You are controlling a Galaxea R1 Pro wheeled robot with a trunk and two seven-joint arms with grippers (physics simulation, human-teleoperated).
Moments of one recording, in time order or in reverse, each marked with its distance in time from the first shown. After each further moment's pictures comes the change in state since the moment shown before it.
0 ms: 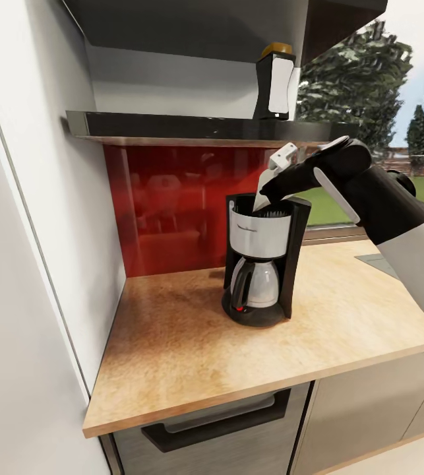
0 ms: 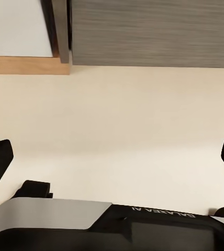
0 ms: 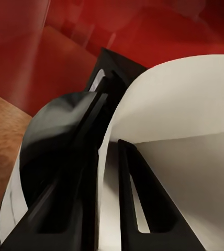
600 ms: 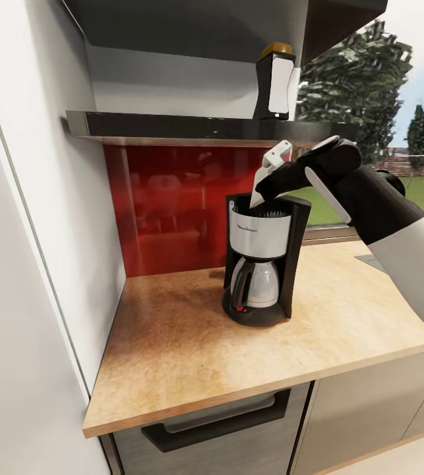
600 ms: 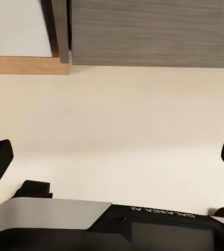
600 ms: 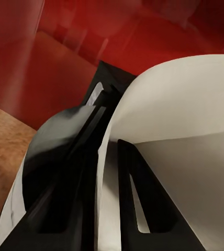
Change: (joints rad) left arm 0.000 0.000 0.000 0.000 0.000 0.000 0.000; right arm 0.000 0.039 -0.001 0.002 0.000 0.005 -0.070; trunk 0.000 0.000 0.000
